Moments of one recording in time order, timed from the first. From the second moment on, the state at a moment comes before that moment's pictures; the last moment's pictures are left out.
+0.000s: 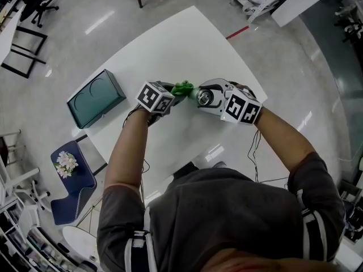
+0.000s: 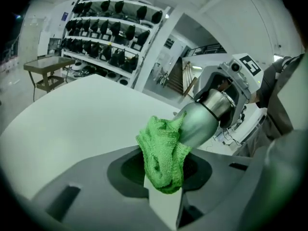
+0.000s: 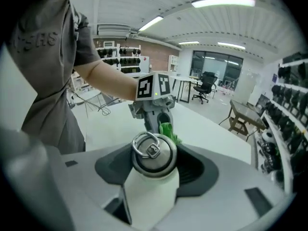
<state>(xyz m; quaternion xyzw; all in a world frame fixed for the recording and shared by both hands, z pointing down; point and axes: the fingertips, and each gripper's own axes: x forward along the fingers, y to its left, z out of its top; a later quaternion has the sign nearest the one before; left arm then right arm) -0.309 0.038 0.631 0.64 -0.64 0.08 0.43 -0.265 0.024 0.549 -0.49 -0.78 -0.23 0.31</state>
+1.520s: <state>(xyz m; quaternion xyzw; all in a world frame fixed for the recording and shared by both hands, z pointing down) -0.283 -0.022 0.555 0.72 -0.56 0.34 0.22 -0.278 0.039 0.660 -0.44 -0.87 -0.12 0.21</state>
